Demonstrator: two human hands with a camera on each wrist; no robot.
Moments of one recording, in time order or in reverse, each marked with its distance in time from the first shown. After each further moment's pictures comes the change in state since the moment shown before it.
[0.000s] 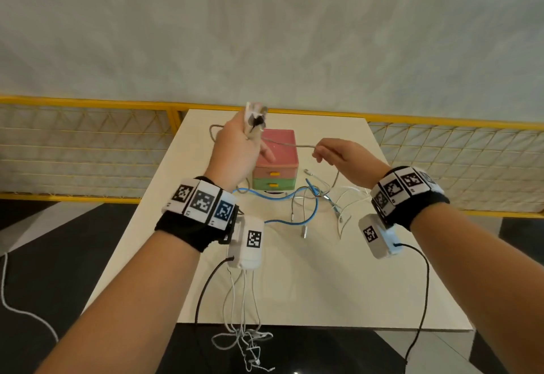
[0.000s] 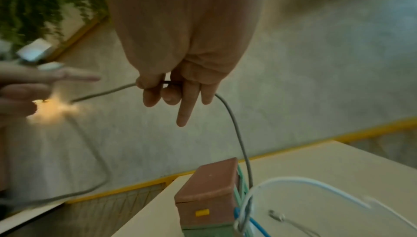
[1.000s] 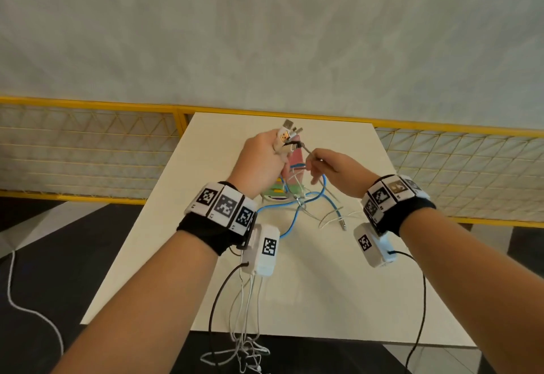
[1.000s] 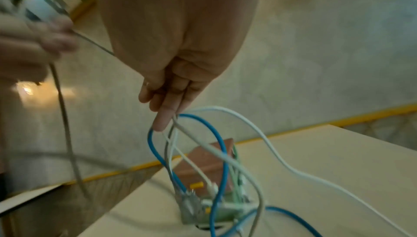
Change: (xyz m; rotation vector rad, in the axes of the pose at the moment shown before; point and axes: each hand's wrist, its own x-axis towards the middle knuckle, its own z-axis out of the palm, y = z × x) left_hand 0.007 -0.003 0.019 0.139 -0.146 0.006; right_hand 0.018 0.003 0.020 0.150 -0.079 -0.012
